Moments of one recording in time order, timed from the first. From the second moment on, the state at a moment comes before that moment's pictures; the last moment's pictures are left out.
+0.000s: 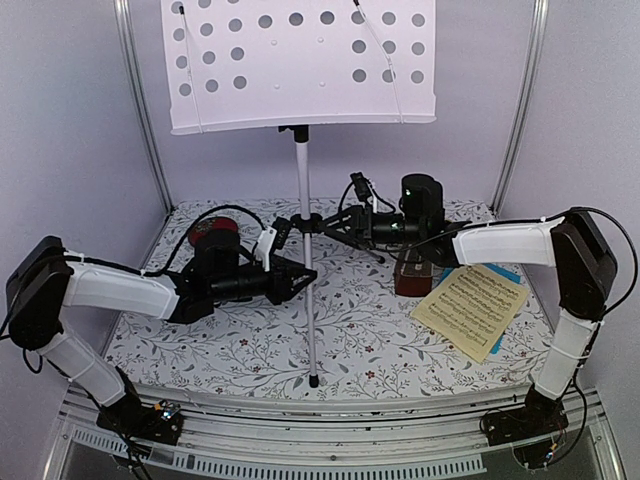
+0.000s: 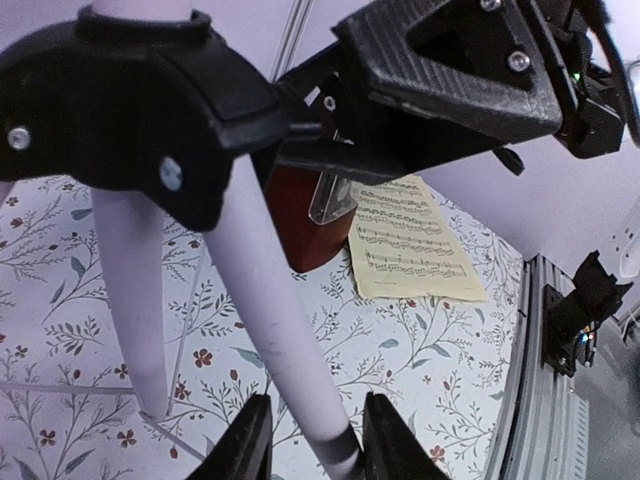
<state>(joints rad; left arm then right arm) -0.80 1.53 0.71 0.56 0.25 -0.28 0.68 1.82 1.21 0.46 -0.72 0.80</state>
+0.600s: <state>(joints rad) -0.81 1.53 0.71 0.56 0.25 -0.34 0.68 1.85 1.22 0.50 -0.70 0.83</state>
